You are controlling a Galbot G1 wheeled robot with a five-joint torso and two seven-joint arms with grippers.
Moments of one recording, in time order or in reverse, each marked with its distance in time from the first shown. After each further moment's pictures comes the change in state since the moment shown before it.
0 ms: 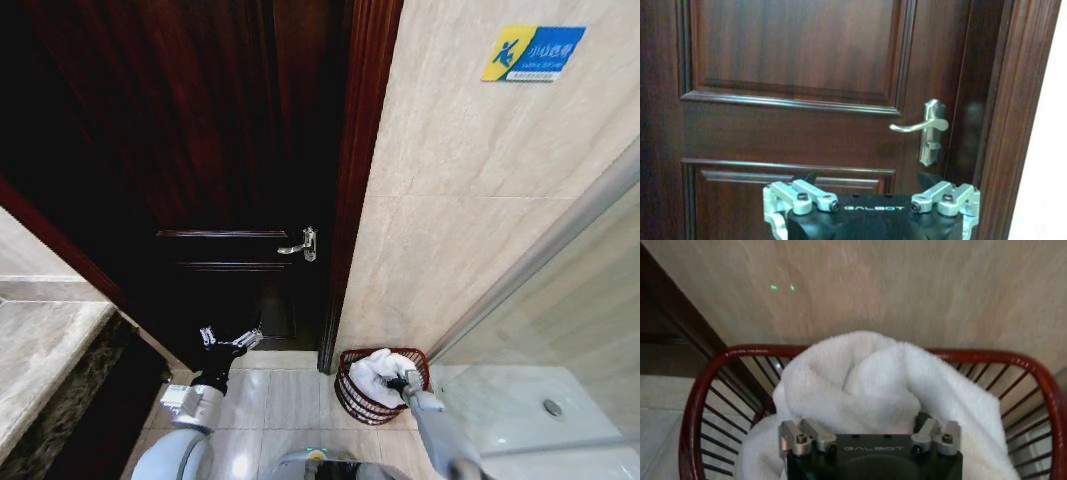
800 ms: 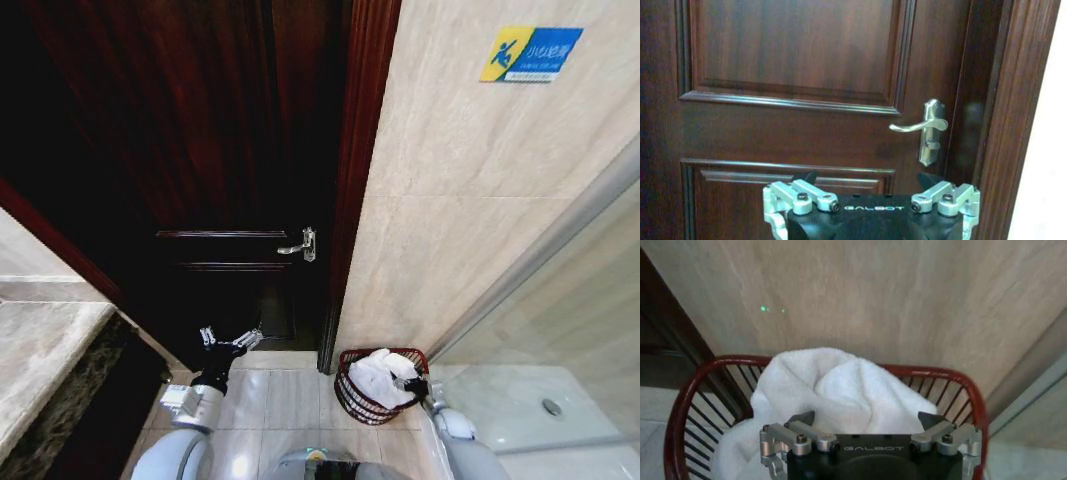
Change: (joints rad) left arm 0.000 0.000 0.000 0.000 0.000 0.000 0.000; right arm -0.140 -0.058 0.027 0.169 0.041 0.059 0.005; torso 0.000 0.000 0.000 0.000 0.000
